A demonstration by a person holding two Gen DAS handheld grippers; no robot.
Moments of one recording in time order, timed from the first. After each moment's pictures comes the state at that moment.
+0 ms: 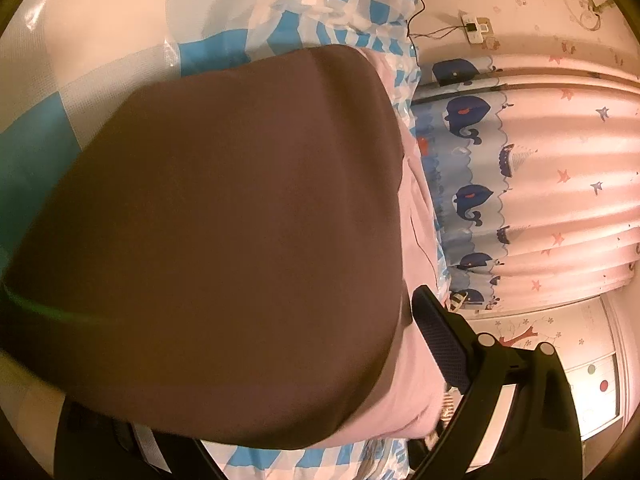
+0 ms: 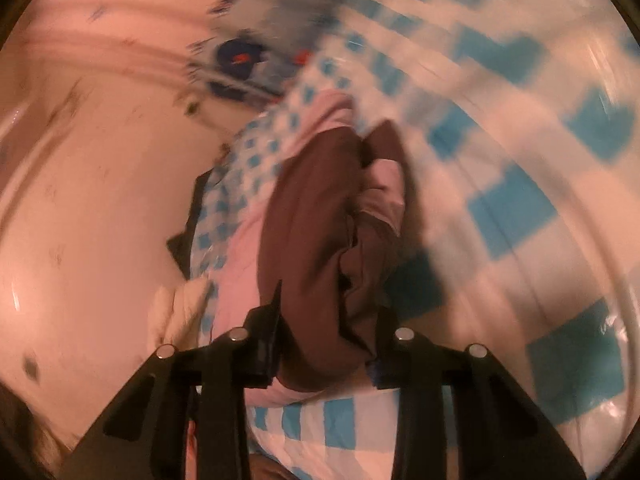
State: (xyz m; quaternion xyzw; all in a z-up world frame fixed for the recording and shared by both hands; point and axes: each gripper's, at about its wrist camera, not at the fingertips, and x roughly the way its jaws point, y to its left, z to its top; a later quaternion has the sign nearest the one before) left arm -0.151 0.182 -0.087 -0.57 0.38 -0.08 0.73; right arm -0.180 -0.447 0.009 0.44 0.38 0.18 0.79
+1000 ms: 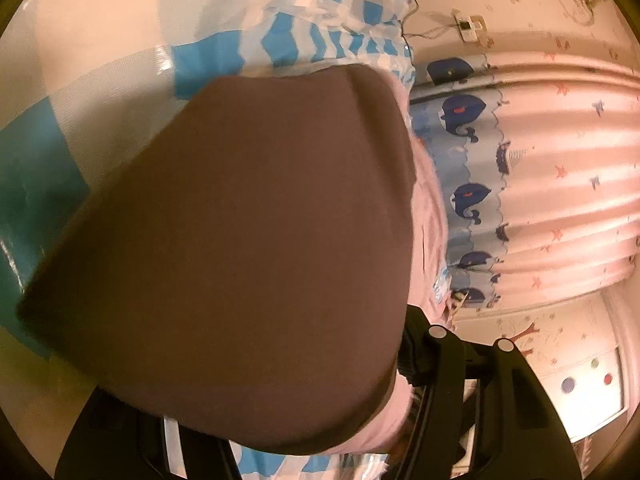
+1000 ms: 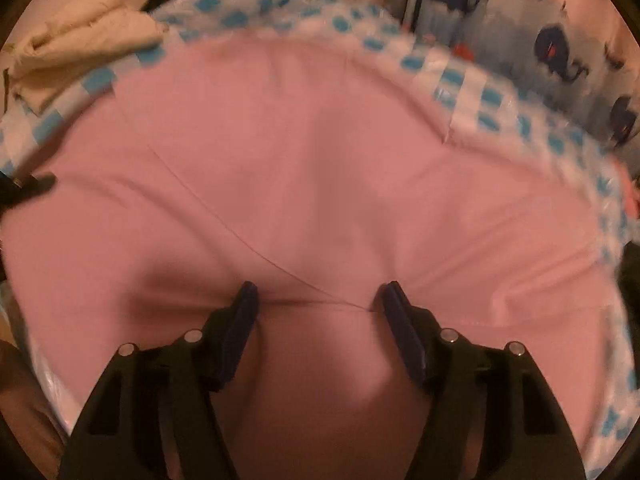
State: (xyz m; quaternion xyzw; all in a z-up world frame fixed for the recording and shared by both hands) left arm -0.143 0.179 -0.085 -0.55 0.37 -0.08 0.74; right arm -0.093 -0.174 -0.021 -0.14 0.46 0.17 0.86
